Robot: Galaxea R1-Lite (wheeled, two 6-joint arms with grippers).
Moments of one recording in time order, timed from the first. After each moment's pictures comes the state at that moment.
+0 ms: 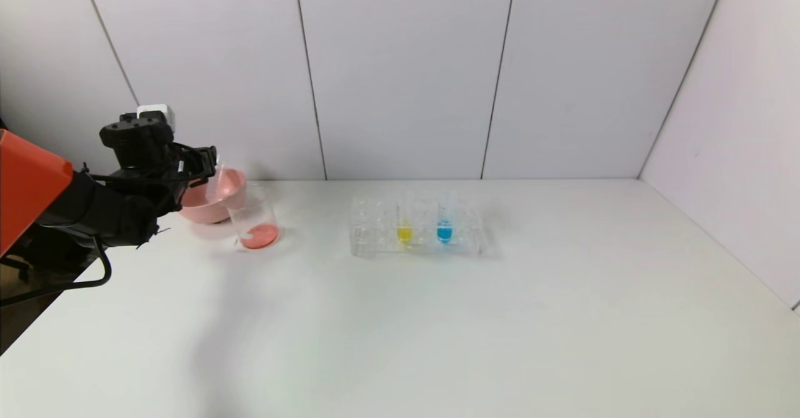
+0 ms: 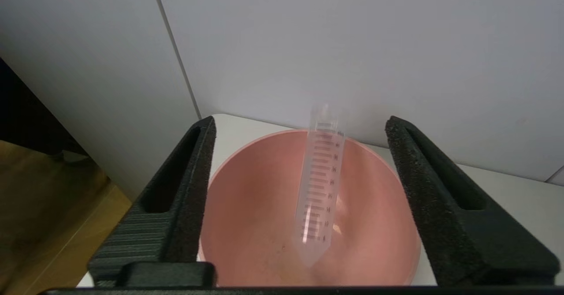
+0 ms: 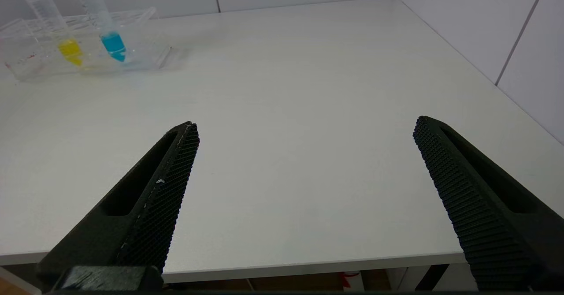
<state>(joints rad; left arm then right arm) 0.08 2.15 -1.22 -0.90 0.23 -0.02 0.00 0.00 0.00 0.00 -0.04 0.09</state>
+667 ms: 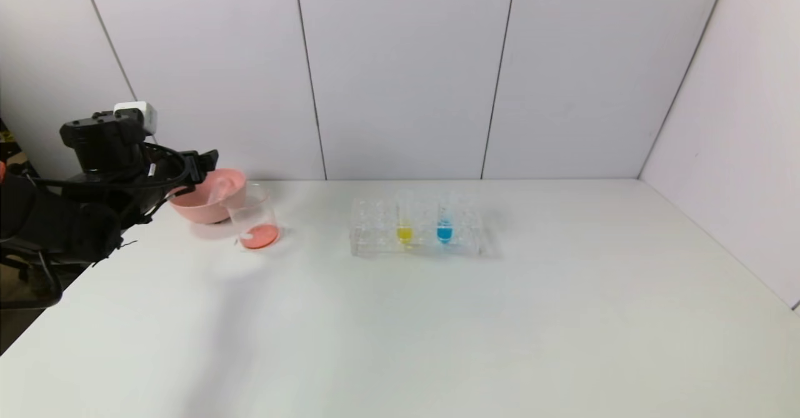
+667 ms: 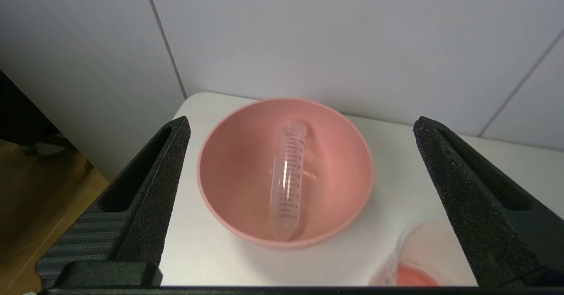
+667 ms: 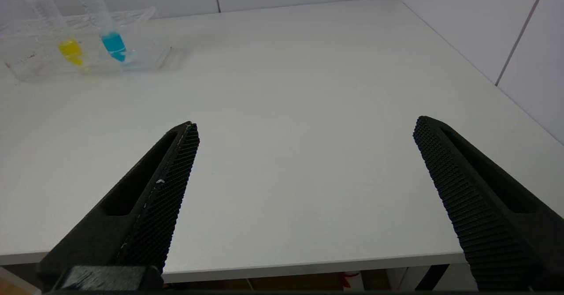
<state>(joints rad) 0.08 1.95 -1.01 -0.87 0.14 -0.05 0.00 0.00 0.00 0.00 -0.04 0.09</state>
